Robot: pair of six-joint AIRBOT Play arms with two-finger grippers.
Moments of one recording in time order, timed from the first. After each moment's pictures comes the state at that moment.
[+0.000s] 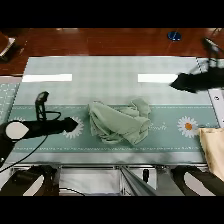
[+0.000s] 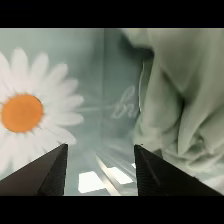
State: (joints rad) left arm -0.18 -0.70 0.41 1.00 -0.90 -1.55; right arm -0.13 -1.04 1.08 -1.21 1.18 1.51
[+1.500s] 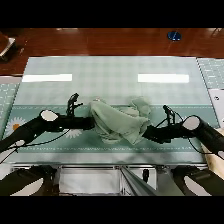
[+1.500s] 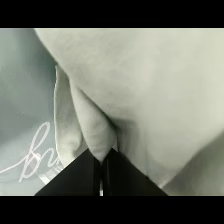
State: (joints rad) left arm -0.36 -1.18 0.48 0.44 -0.71 -1.08; right arm 0.17 -1.02 0.40 -0.86 0.95 1.58
